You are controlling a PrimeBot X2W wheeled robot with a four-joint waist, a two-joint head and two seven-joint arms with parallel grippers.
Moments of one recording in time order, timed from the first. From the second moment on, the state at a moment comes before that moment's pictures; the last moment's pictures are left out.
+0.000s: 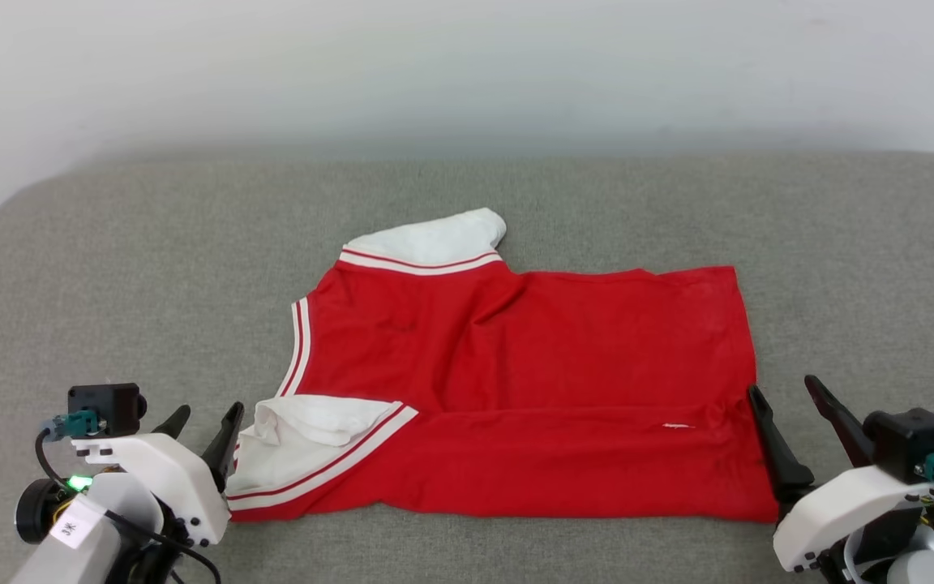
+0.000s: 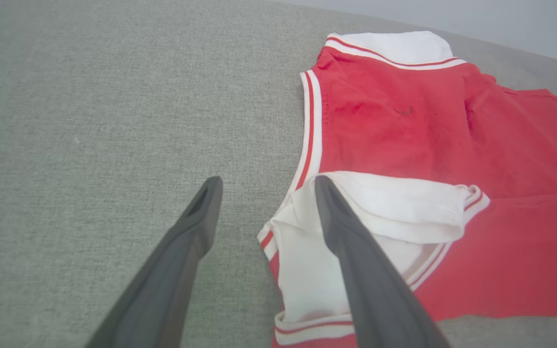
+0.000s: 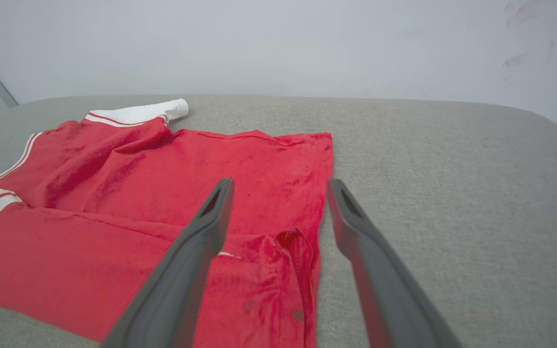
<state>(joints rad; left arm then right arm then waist) -0.27 0.50 -0.39 0.41 -0.78 0.00 0.04 -0.08 -0.19 0.05 0.19 0.24 0.13 -0.05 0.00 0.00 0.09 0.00</state>
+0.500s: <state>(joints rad) -0.23 0.70 -0.37 0.18 -0.99 0.08 0.61 0.02 -0.11 -0.02 0.05 0.20 0.13 0.00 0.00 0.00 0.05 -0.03</state>
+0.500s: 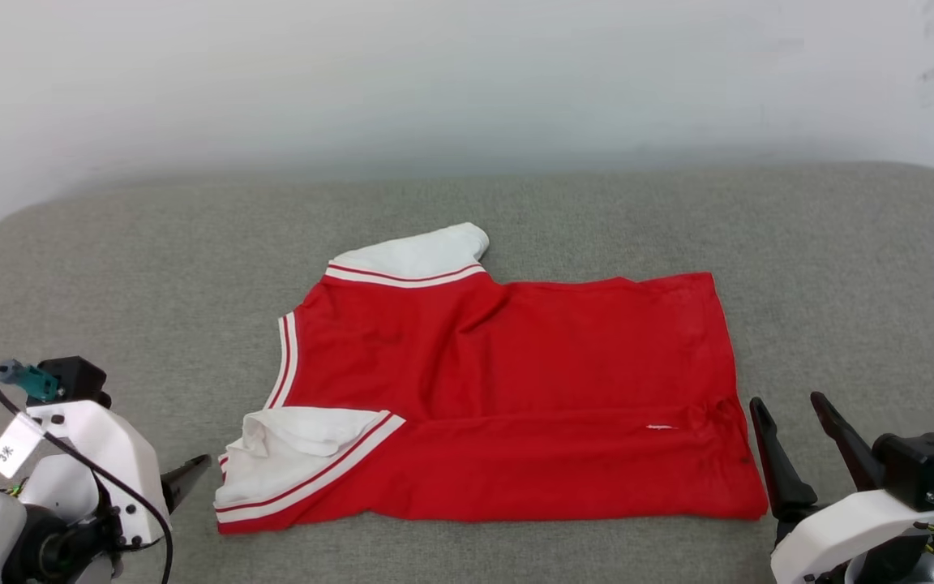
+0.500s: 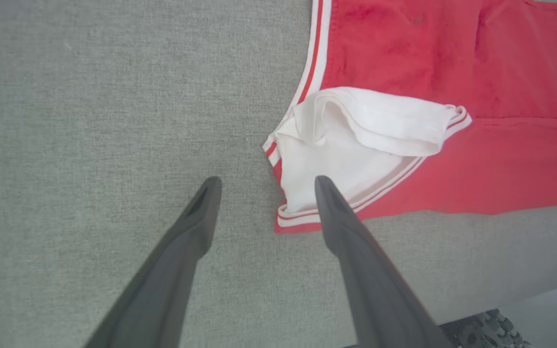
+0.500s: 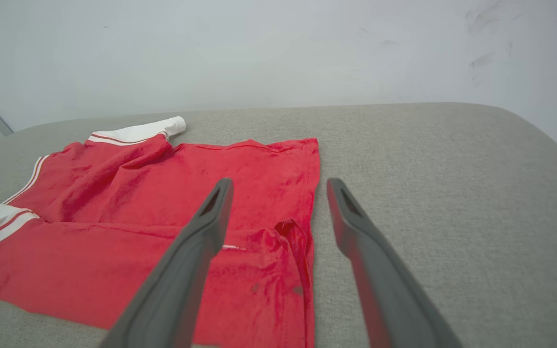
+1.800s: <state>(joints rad) -0.31 0.63 -0.44 0.22 -0.99 0.04 0.63 -0.04 -0.18 -0.10 0.01 0.34 0.13 0.60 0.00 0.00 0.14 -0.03</state>
